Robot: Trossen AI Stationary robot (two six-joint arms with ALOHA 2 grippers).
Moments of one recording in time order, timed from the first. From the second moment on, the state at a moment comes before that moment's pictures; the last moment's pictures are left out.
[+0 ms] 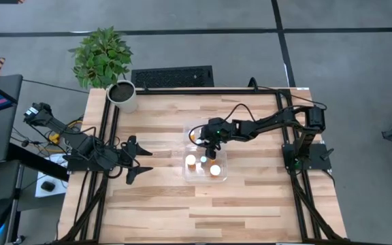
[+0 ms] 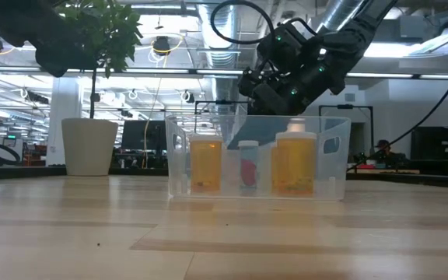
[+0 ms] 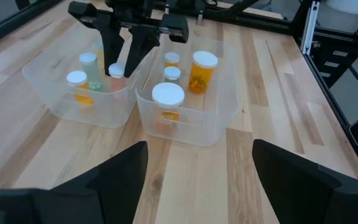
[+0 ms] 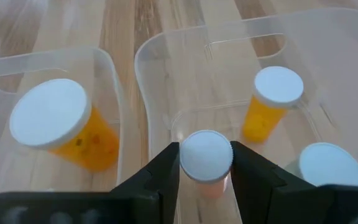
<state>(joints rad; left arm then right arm) -0.54 0.67 0.44 -0.28 -0.51 -0.46 -0.16 1.79 0.90 0.24 -0.11 0.06</state>
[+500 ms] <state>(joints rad) -0.54 0.67 0.44 -0.28 -0.51 -0.46 -0.16 1.79 0.90 0.21 -0.11 0.05</state>
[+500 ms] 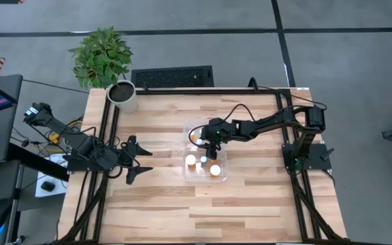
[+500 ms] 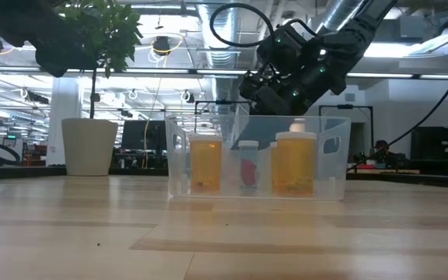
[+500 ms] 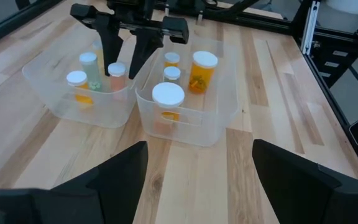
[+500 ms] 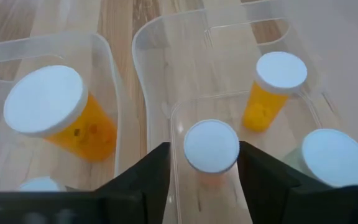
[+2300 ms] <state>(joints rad) -0.54 0.00 0.18 -0.45 -0.63 -0.54 -0.15 0.05 0.05 0.02 -0.05 0.27</state>
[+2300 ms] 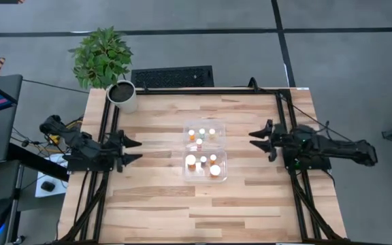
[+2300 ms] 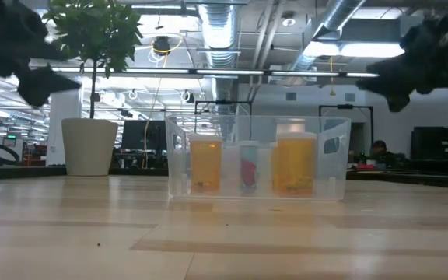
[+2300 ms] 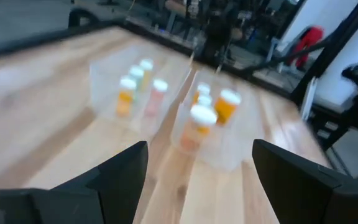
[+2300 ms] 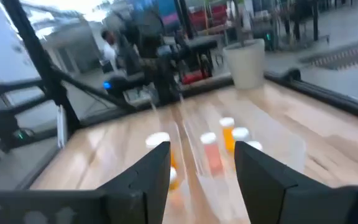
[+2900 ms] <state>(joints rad) -0.54 0.01 0.14 -0.42 -0.62 -0.45 -0.09 0.05 0.01 0.04 0.01 0.24</state>
